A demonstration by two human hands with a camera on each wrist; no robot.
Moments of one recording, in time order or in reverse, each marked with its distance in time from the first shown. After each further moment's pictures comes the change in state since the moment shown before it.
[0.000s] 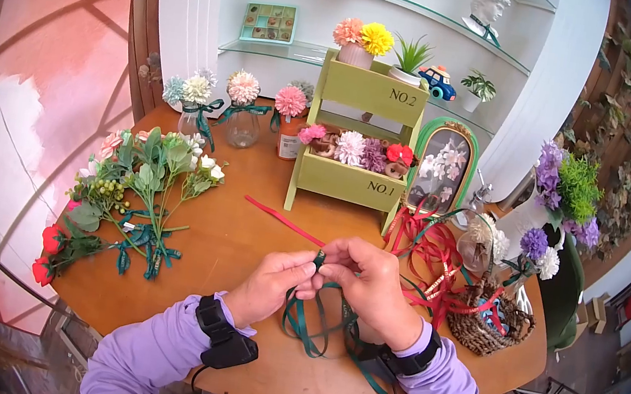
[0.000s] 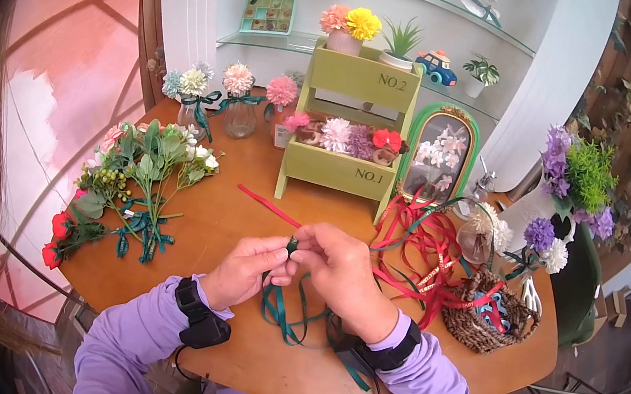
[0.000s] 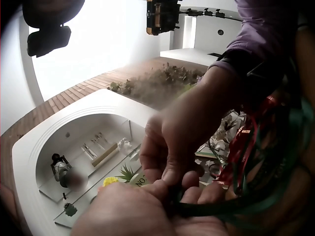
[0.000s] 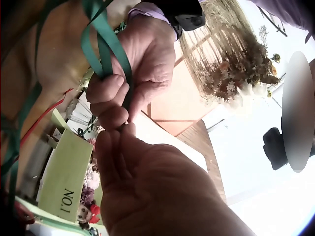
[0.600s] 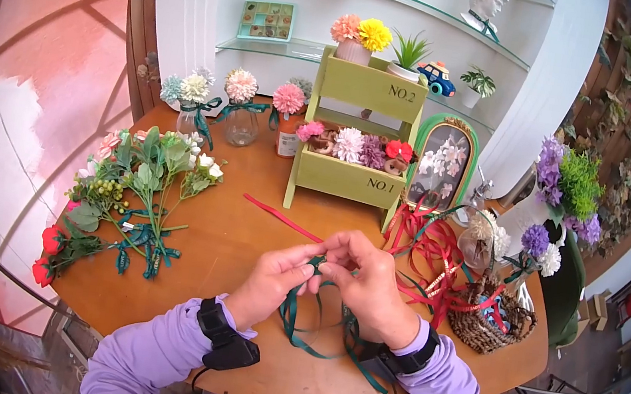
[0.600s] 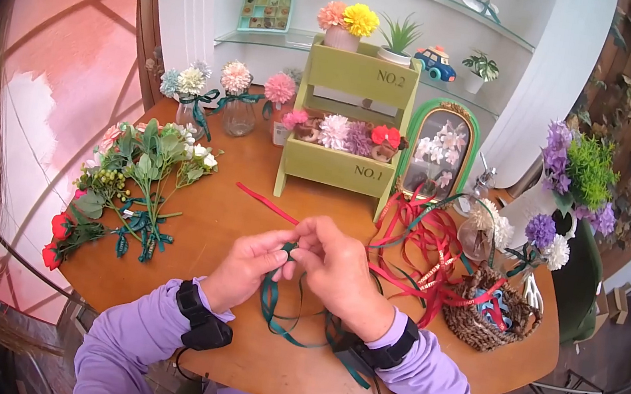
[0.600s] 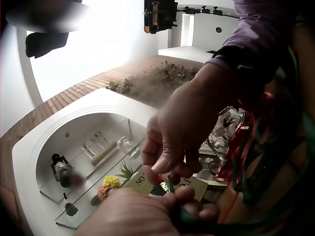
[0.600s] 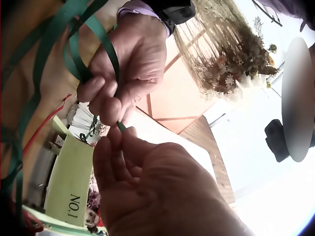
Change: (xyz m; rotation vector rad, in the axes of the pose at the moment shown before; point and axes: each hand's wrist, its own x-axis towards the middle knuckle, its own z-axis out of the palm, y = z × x) left_hand 0.000 -0.007 -0.004 0.237 0.099 0.087; right_hand -0.001 0.001 0.002 0.040 -0.009 0.047
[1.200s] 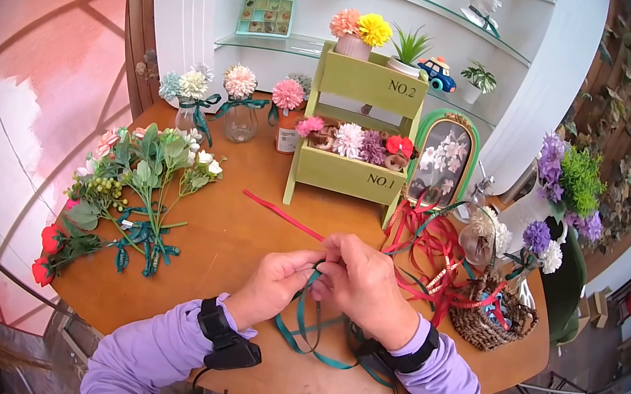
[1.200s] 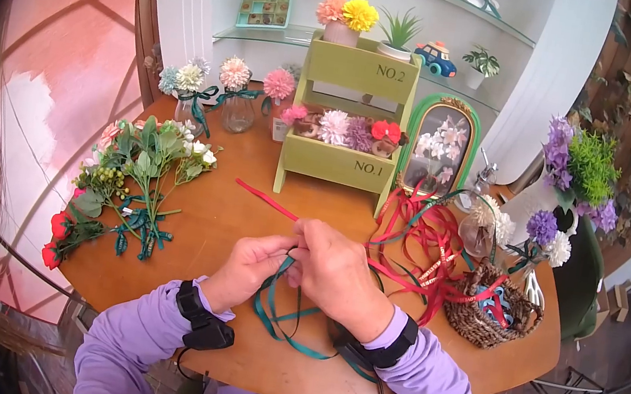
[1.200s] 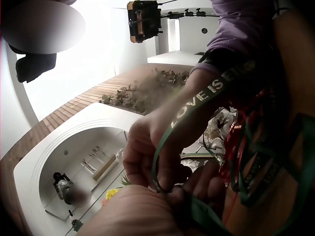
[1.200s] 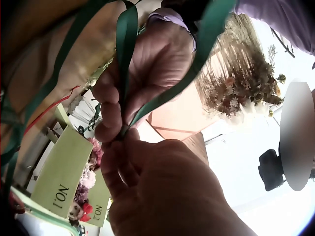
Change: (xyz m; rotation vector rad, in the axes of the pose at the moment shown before) left_hand -0.003 0.000 0.006 0.070 -0.068 0.013; right_hand -0.001 -0.005 -0.002 -0.361 0.022 -0.344
